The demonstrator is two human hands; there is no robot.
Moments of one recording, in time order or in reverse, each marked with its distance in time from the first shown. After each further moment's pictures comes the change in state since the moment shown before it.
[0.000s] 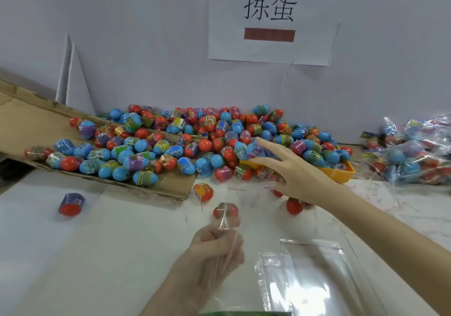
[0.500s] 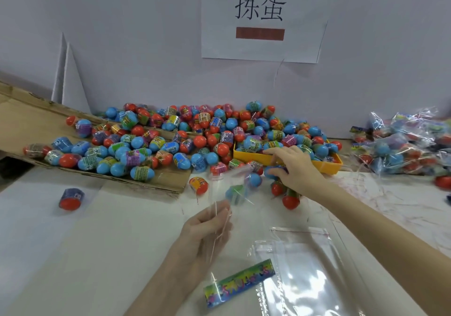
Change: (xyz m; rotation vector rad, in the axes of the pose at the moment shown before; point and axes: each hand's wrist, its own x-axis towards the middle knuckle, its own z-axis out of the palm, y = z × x) left_hand 0.010 -0.003 -0.009 -0.106 0.174 -0.006; right_hand -0.015 0.010 0.014 0.099 0.078 0.398
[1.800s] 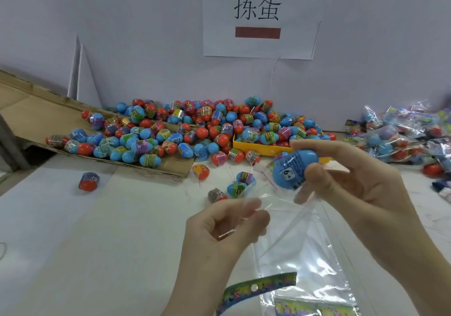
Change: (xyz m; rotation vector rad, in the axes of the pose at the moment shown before) left_hand -0.095 -0.009 0.064 0.532 0.039 0.521; right_hand -0.142 -0.125 -0.119 0.934 0.260 -0.122
